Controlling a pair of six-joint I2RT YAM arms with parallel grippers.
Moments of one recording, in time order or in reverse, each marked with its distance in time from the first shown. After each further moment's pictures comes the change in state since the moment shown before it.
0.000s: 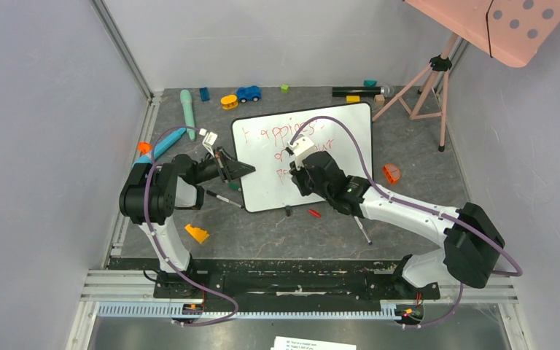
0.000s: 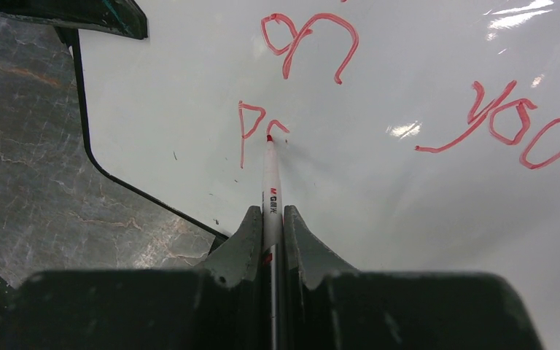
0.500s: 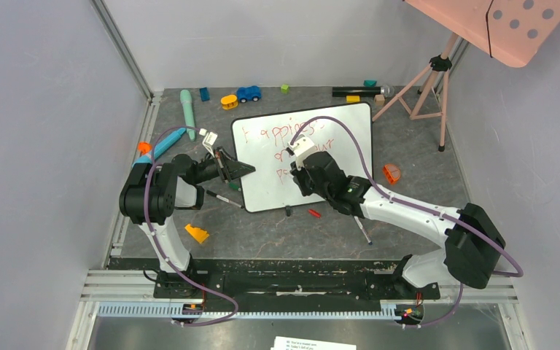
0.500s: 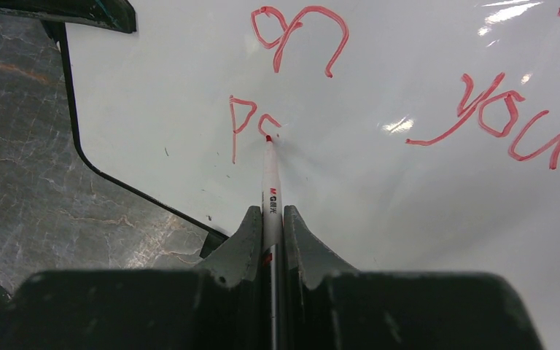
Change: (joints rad) left arm 0.000 0.000 0.000 0.000 0.000 0.000; right arm 0.000 -0.006 0.001 -0.023 0.021 -0.005
